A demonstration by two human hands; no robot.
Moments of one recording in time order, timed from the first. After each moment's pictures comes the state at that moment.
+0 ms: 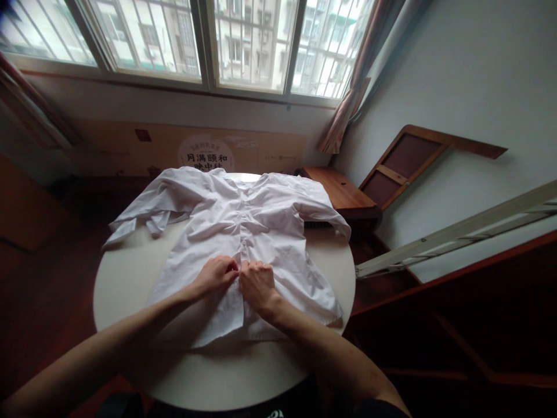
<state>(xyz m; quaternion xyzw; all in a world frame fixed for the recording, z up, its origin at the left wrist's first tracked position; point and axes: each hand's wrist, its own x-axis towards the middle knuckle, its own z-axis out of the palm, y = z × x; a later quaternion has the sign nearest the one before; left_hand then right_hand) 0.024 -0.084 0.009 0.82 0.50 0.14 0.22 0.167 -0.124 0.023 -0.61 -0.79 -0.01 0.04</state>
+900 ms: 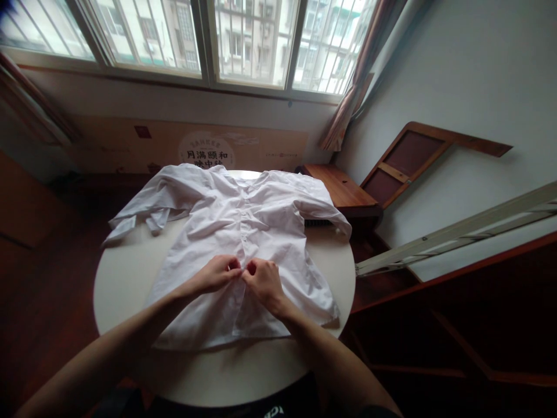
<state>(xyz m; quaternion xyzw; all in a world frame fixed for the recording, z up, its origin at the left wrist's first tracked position) 0.028 -0.086 0.024 0.79 0.47 0.17 0.35 0.186 -0.126 0.030 -0.63 -0.70 0.20 0.28</state>
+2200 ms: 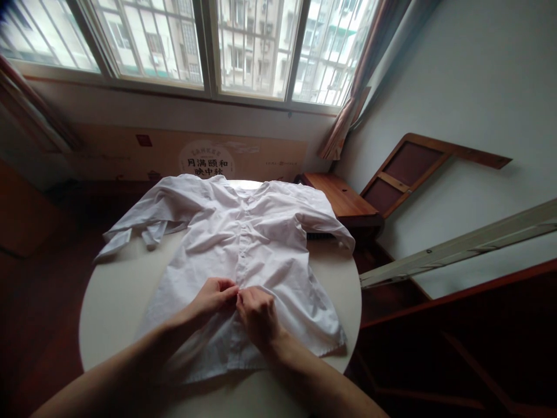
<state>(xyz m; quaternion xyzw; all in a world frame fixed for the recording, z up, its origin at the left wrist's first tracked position) 0.034 -0.096 -0.007 0.49 0.48 0.31 0.66 0.179 -0.140 -0.009 -0.51 -0.79 0.01 0.33</state>
